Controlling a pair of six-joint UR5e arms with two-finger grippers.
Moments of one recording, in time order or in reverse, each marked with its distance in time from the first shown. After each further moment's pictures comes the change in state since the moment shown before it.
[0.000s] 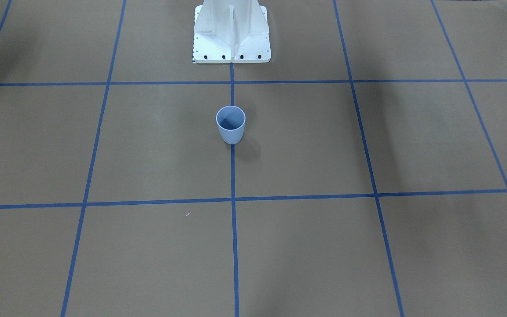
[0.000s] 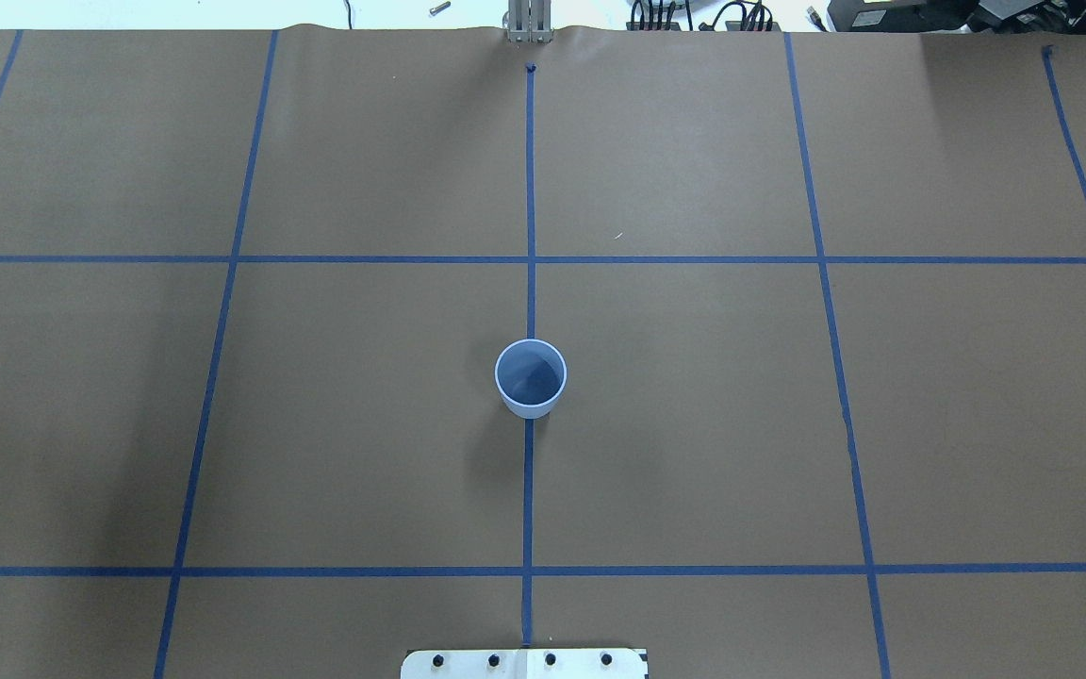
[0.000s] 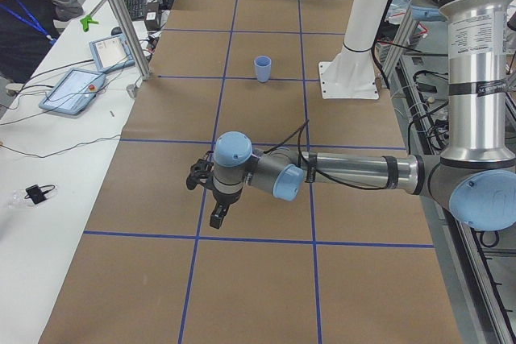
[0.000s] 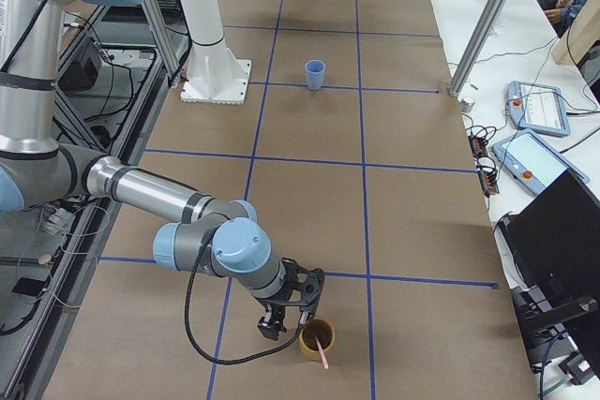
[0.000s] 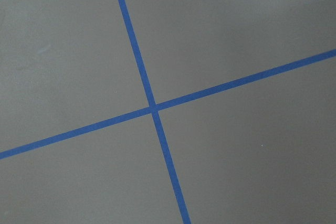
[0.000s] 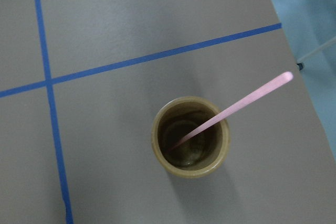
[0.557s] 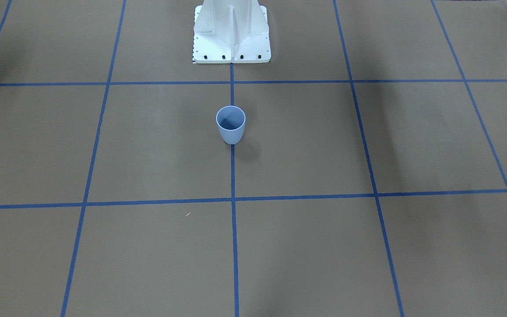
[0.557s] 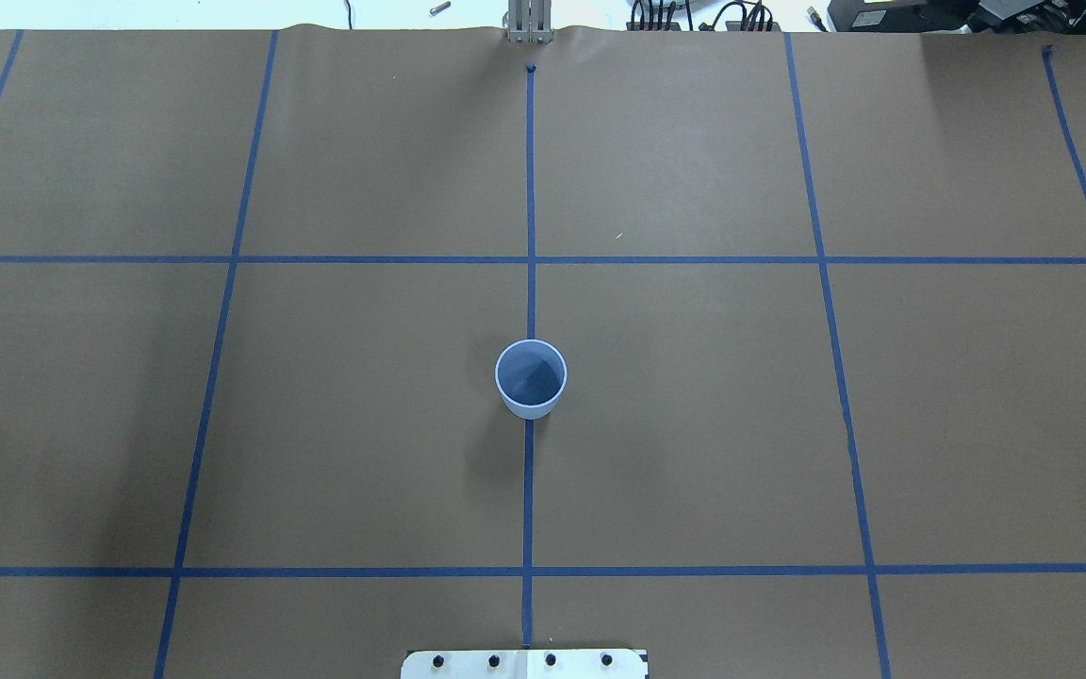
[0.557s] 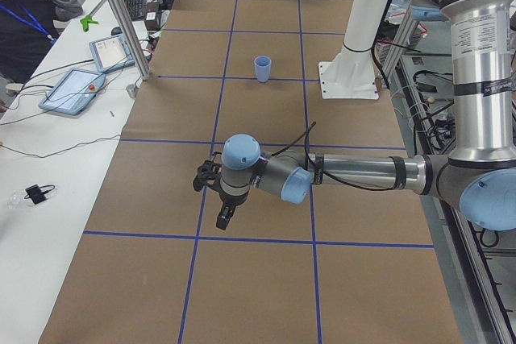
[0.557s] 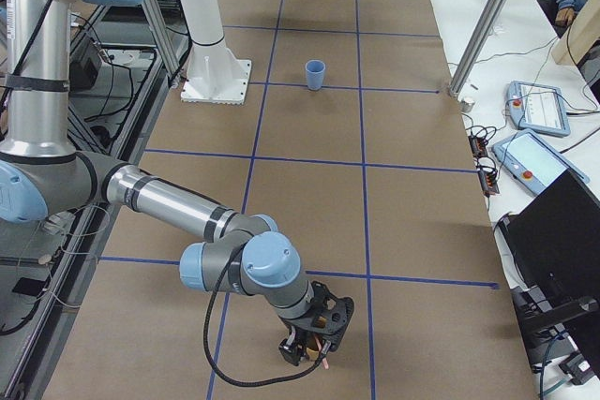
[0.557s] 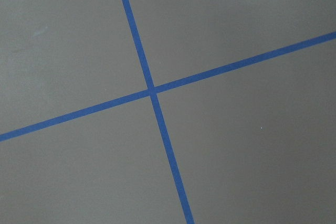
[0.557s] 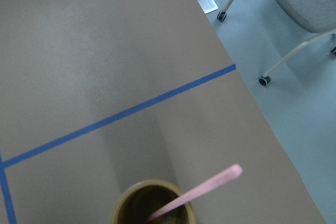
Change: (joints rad) left arm 0.001 0.028 -0.028 -0.020 -0.010 -0.001; right arm -0.005 0.141 -0.209 0.149 -0.086 0.193
